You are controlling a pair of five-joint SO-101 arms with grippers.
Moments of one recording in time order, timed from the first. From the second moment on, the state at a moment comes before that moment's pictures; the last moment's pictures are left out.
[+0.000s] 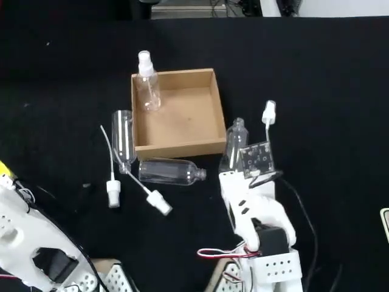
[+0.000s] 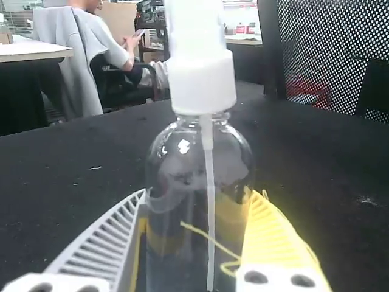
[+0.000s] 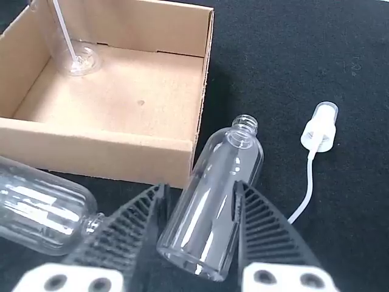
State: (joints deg) left arm -57.9 32.0 73.7 -97.9 -2.4; right arm -7.6 -103.0 96.7 47.5 2.9
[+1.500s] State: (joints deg) left arm -58.0 19.8 80.0 -97.9 -2.6; right arm -7.6 -103.0 96.7 47.5 2.9
